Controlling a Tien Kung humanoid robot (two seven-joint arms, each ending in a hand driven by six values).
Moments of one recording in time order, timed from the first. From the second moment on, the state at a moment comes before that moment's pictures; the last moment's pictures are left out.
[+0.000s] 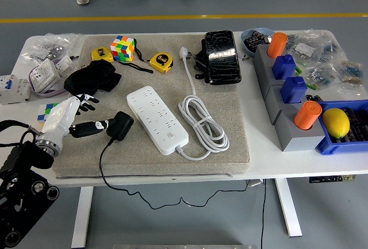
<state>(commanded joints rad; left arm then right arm) -0.14 0.32 -1.05 -1.37 1.93 0.27 0.34 0.02 -0.26 0.90 0.19 -0.01 -0.10 0.05</state>
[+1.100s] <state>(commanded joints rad) -0.24 0.26 -0.90 -1.25 2.09 0.30 0.43 0.02 -0.26 0.91 0.19 -0.02 -0.10 0.06</state>
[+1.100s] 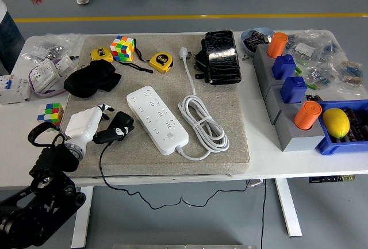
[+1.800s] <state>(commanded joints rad) -0.26 0.25 -0.89 -1.22 2.16 0.42 0.36 0.02 -0.26 0.92 0.19 -0.03 -0.10 0.06</state>
